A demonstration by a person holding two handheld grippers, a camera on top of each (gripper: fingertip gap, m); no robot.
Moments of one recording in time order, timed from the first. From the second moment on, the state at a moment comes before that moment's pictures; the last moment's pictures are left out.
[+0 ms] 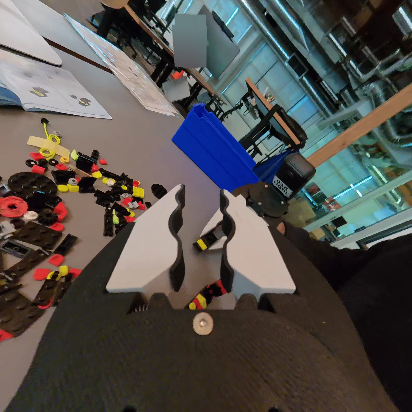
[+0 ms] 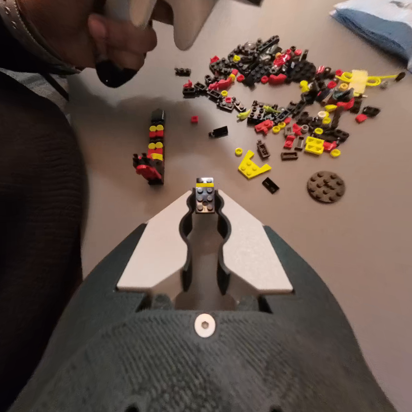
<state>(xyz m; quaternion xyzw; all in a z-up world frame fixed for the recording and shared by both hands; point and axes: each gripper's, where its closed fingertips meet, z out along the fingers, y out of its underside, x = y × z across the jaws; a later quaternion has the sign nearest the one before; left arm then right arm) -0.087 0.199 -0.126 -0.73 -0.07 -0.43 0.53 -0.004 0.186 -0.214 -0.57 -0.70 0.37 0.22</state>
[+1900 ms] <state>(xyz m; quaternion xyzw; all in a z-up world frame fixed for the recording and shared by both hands) -0.079 0.180 -0.172 -0.80 0.11 -0.35 0.47 -0.043 0.190 -0.148 -0.61 -0.55 0.45 0.34</state>
